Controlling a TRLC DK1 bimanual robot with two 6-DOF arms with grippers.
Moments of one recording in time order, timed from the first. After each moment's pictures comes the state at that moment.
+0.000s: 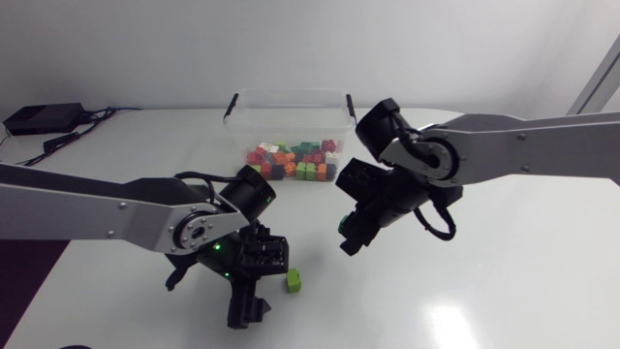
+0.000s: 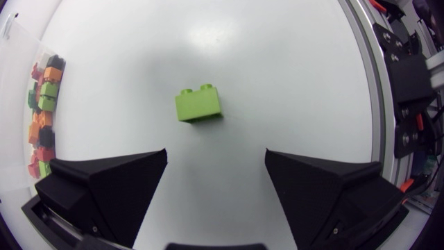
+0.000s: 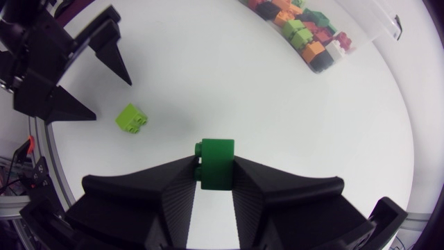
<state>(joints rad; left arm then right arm) -0.69 1.70 0.87 -0.48 0.16 0.87 0.56 1.65 1.04 -0.58 -0.14 -0.34</state>
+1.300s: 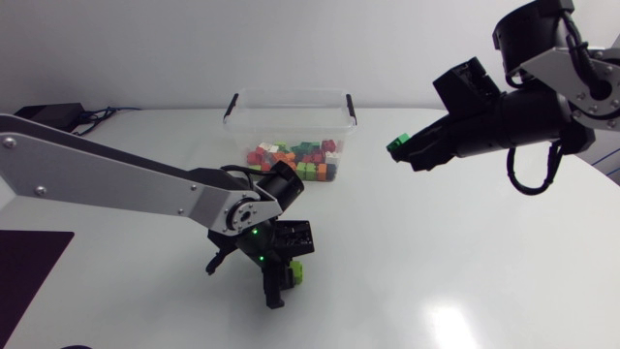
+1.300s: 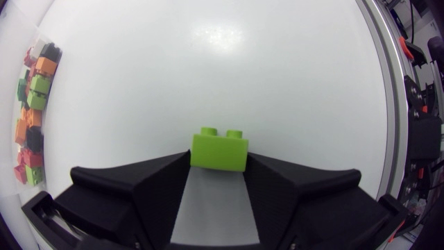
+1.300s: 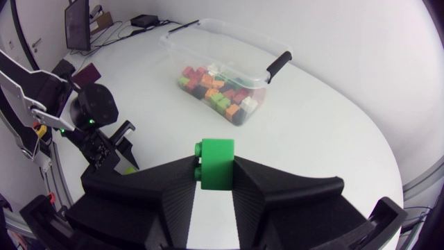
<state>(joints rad) -0.70 1.91 1.04 -0.45 0.18 0.72 0.25 1.36 1.10 -0.55 -0.33 -0.29</state>
